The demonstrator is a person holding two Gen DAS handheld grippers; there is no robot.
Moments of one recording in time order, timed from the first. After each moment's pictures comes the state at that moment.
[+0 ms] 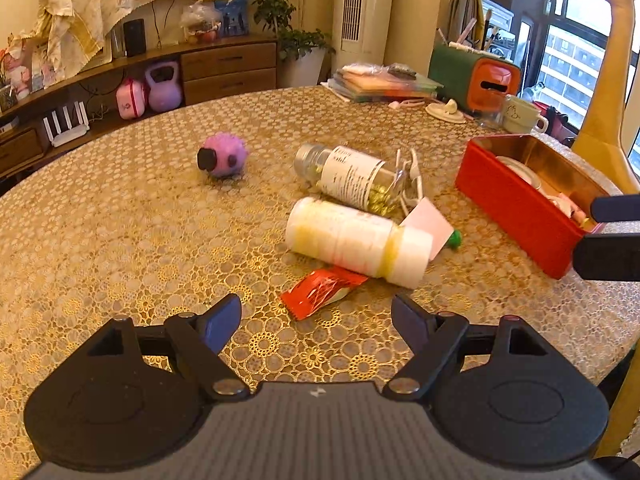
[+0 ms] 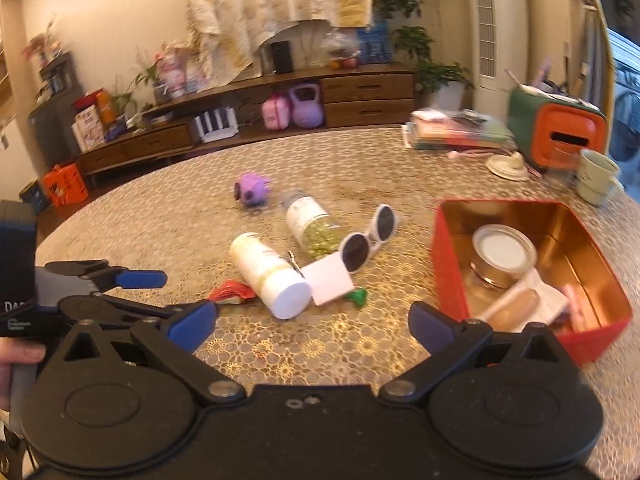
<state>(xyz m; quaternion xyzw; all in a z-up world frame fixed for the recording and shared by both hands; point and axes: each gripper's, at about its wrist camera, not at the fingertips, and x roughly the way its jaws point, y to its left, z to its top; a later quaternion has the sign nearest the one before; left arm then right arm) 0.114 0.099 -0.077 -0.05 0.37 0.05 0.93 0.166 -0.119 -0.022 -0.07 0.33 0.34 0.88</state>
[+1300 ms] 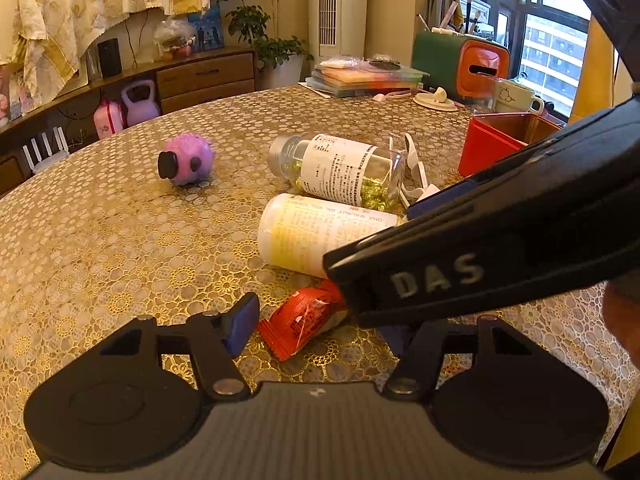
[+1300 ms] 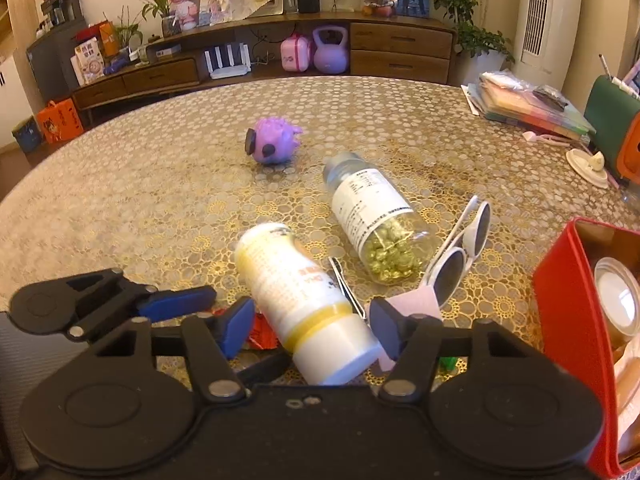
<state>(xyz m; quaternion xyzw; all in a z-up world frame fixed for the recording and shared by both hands) 0.148 0.093 -0.115 -0.01 0.35 0.02 0.94 0.225 -0.003 -0.080 -0.14 0.39 0.34 0.84</state>
